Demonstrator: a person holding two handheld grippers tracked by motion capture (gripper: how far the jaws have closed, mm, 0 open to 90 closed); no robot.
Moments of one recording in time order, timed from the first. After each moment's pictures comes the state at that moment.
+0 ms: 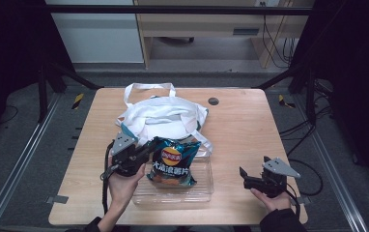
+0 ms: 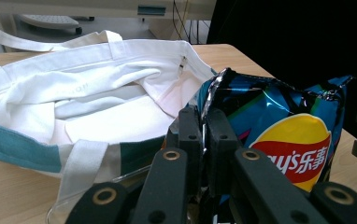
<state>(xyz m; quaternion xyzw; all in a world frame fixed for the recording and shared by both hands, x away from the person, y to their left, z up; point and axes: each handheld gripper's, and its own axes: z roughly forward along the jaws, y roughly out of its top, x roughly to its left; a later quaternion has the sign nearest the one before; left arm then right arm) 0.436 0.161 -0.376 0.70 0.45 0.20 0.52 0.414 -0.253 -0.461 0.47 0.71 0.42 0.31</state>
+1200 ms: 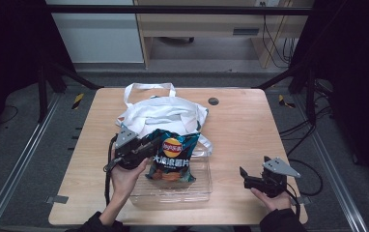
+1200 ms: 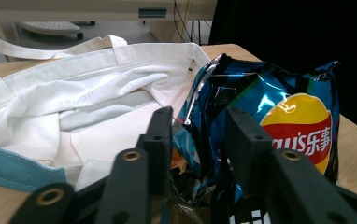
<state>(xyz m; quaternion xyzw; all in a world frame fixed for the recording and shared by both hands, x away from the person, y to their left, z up) 0.459 0.162 -0.385 0.70 0.44 0.21 0.51 0.414 -0.254 -0.461 0.47 0.71 0.42 0.31</state>
